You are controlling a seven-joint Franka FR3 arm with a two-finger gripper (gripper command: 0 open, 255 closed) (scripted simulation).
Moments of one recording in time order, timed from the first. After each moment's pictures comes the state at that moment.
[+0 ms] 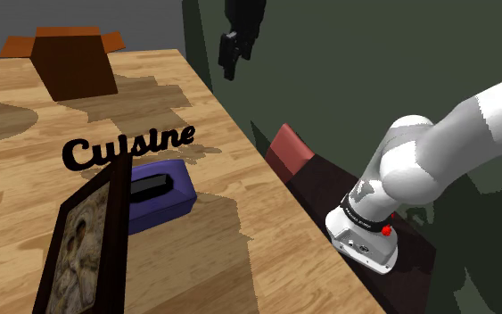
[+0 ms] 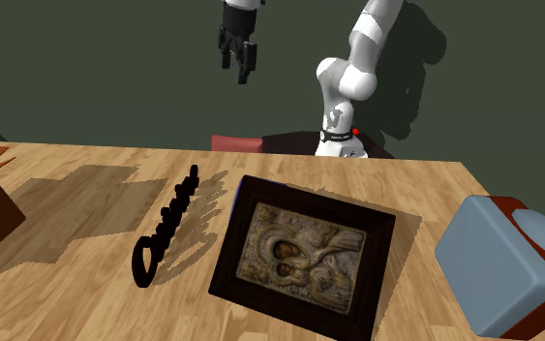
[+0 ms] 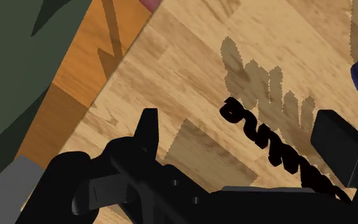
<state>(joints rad) 0.19 -0.50 0.19 -2.24 -0.11 1.86 0.05</state>
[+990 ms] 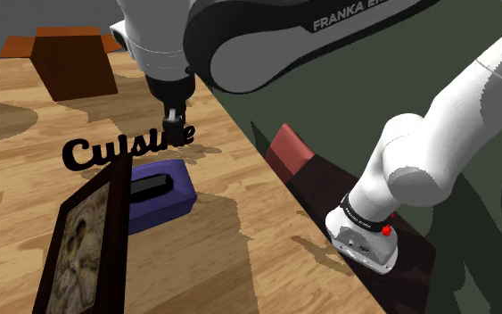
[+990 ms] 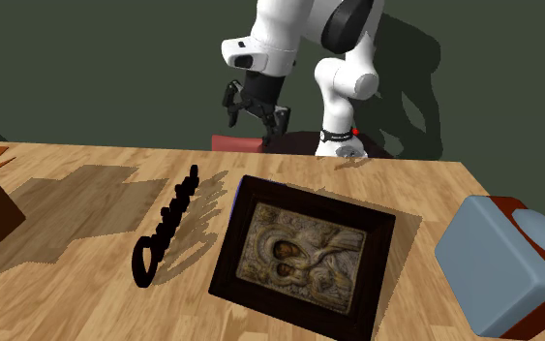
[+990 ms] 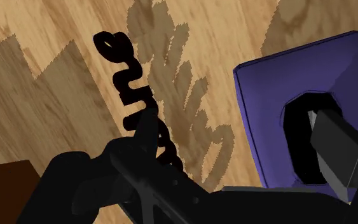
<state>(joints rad) 0.33 -0.20 0.41 -2.17 -0.25 2.02 0.00</state>
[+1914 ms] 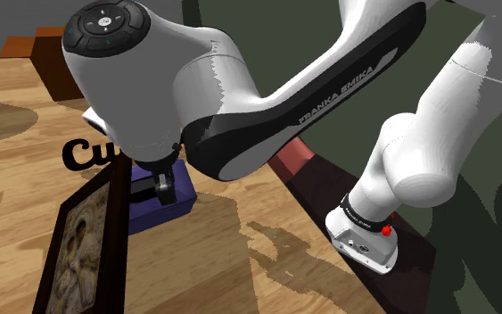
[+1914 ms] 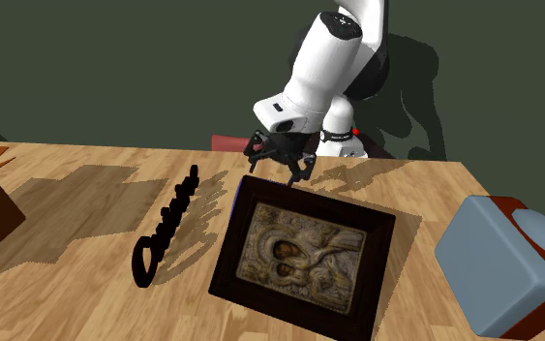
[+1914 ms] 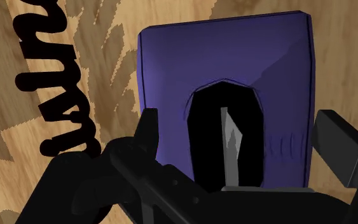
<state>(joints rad) 0.40 -0.02 0.51 -2.20 -0.40 2.15 0.06</state>
